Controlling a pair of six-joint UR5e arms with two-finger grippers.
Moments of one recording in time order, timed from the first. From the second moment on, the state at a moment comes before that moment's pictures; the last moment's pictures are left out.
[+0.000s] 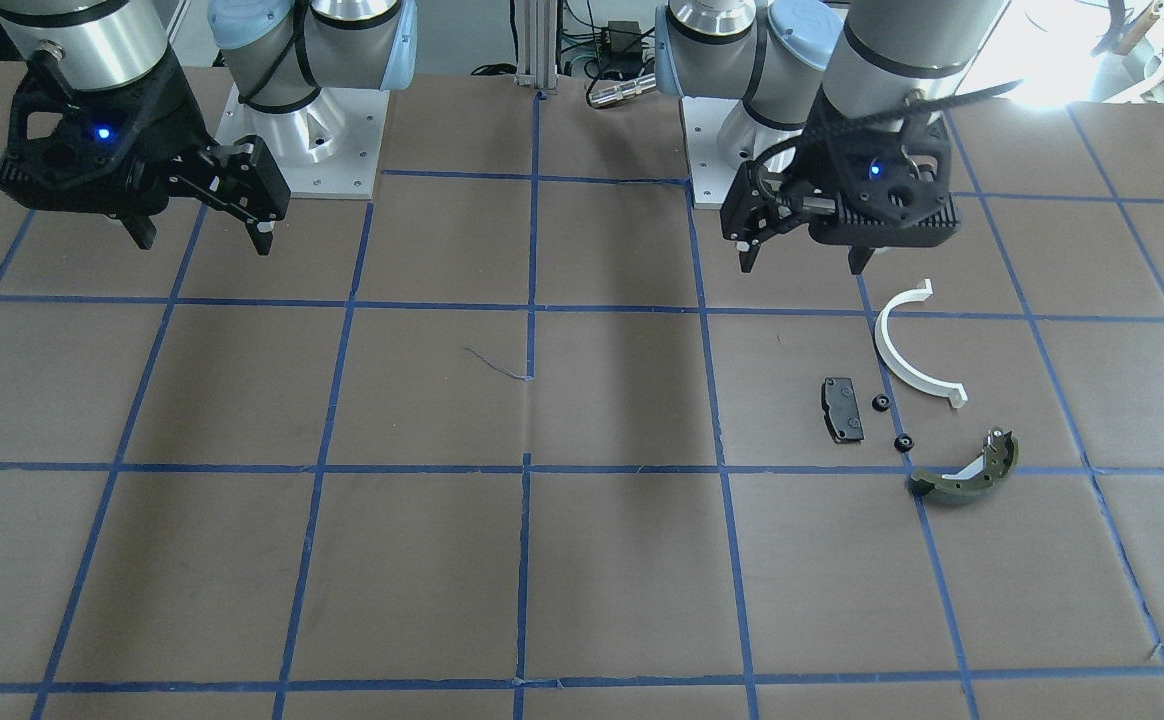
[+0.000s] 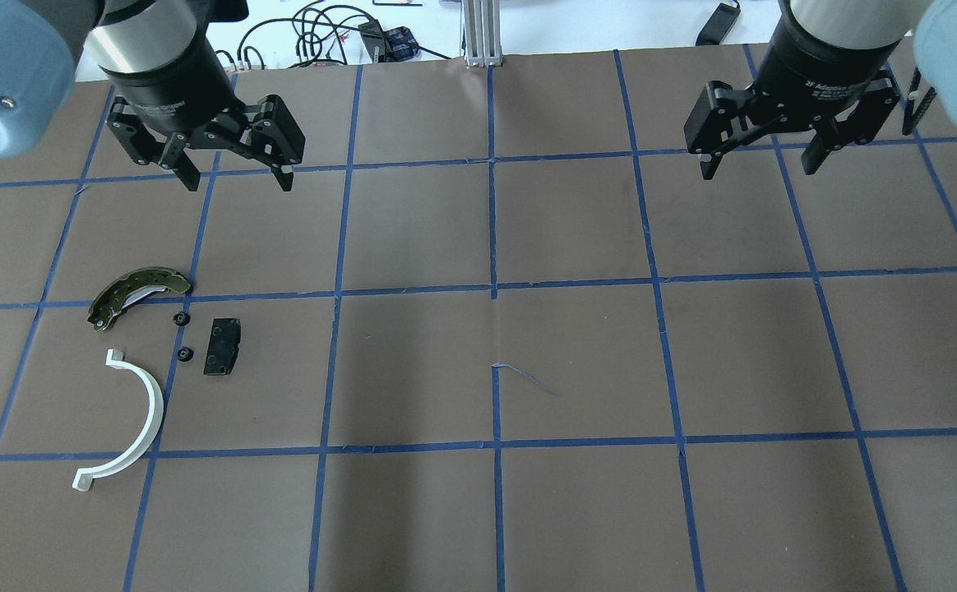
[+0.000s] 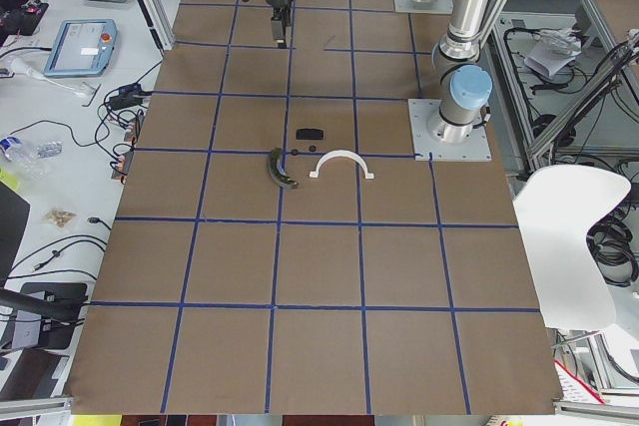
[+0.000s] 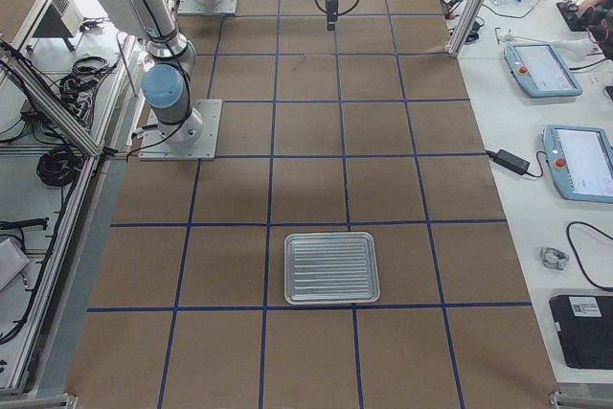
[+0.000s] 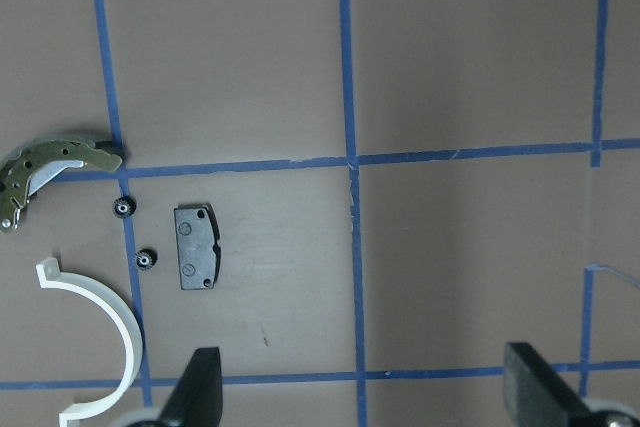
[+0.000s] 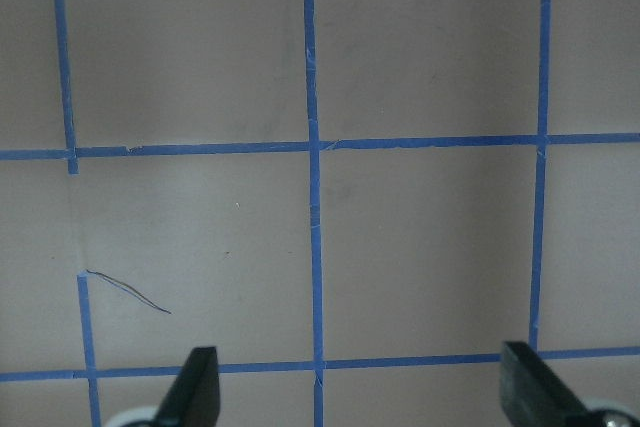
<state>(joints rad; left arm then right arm) -1.63 -1.59 -1.51 -1.61 1.61 -0.05 1.56 -1.58 1.54 -1.55 -1.60 0.00</state>
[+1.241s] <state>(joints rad) -1.64 -1.52 -1.60 -1.61 1.61 -0.08 1.56 -1.58 1.53 -1.56 -1.61 -0.01</state>
